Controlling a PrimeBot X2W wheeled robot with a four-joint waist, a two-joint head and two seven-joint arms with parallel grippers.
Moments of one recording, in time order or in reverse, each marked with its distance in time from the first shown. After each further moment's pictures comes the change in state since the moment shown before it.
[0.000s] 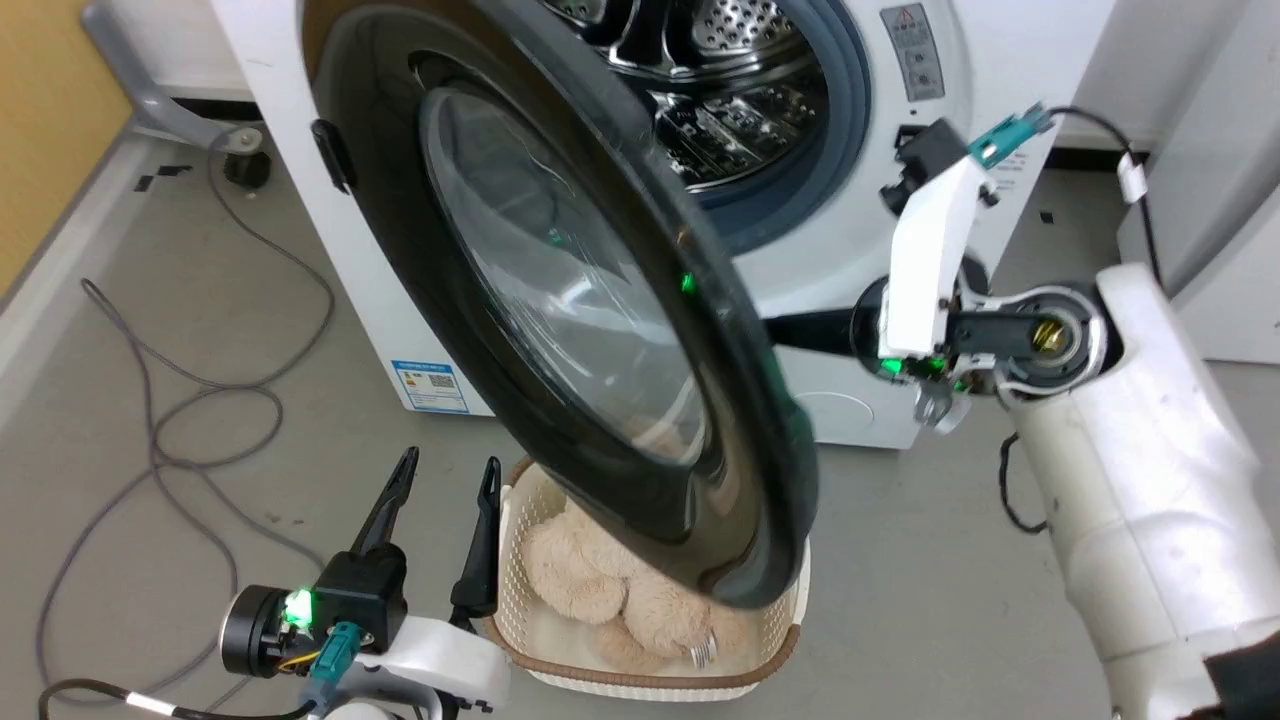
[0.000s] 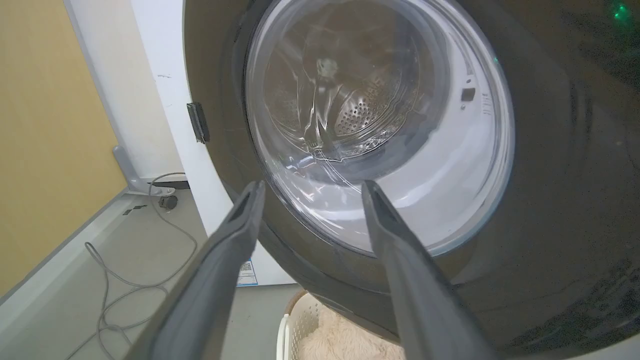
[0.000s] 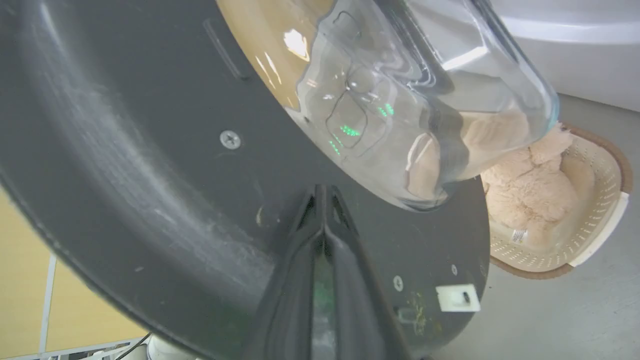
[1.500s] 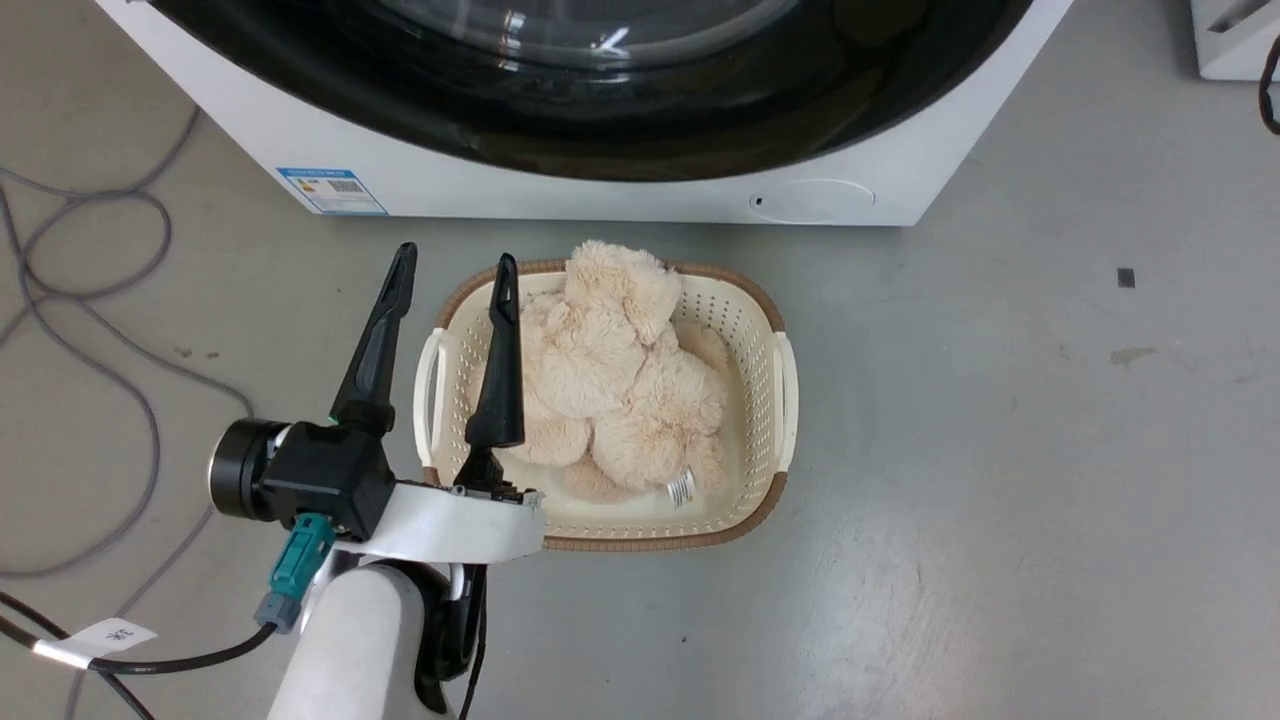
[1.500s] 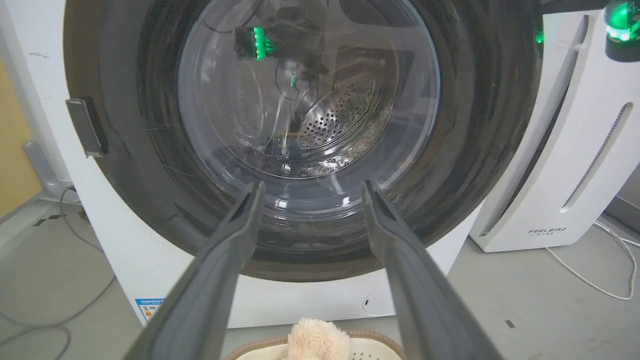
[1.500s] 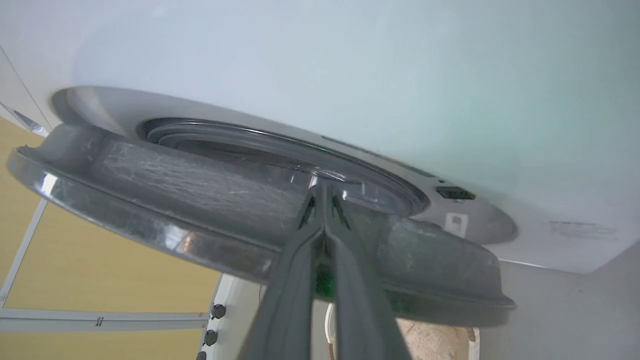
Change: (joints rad) left arm -0.193 -0.057 -0.011 -0.189 -0.040 0.005 0.000; right arm -0.672 -0.094 -0.172 0.384 -0.220 0.000 -0.332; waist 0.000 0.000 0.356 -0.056
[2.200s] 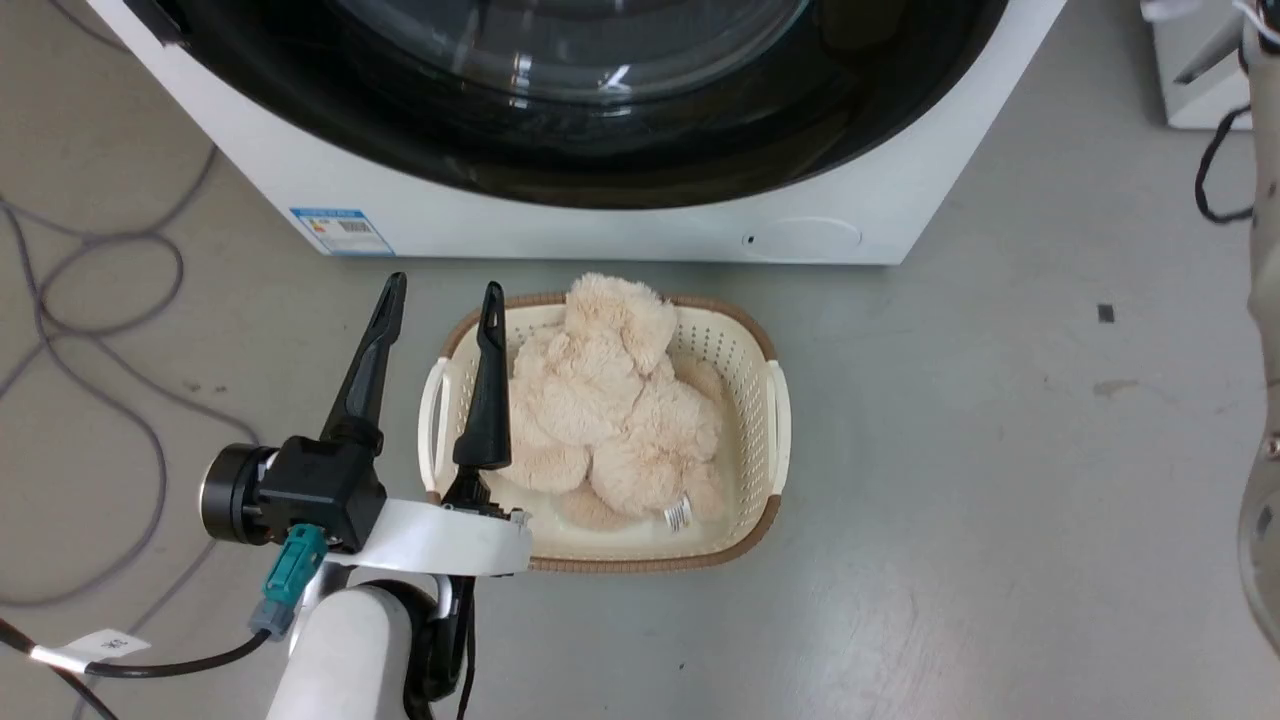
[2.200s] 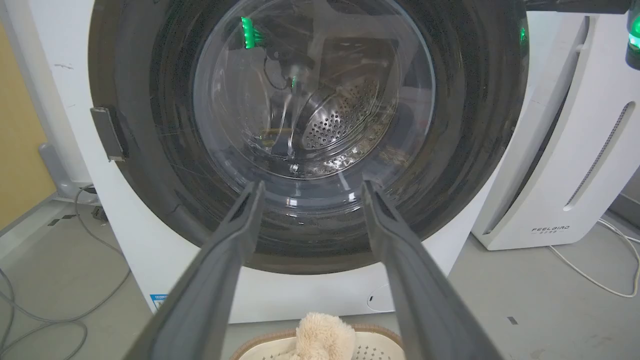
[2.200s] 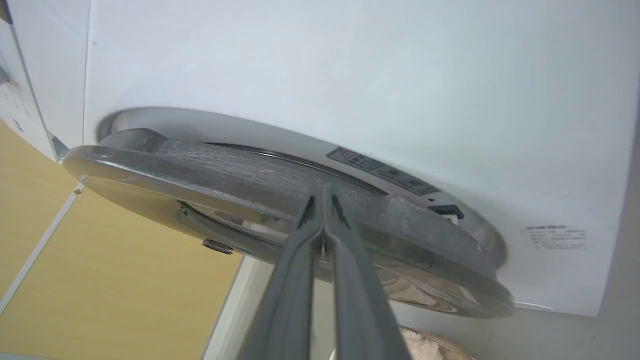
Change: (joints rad) left arm 0.040 0.000 0.027 -0.003 0.013 -0.013 0.033; right arm 0.187 0.029 -0.091 -0.161 -0.068 0.000 -0.172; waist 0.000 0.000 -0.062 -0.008
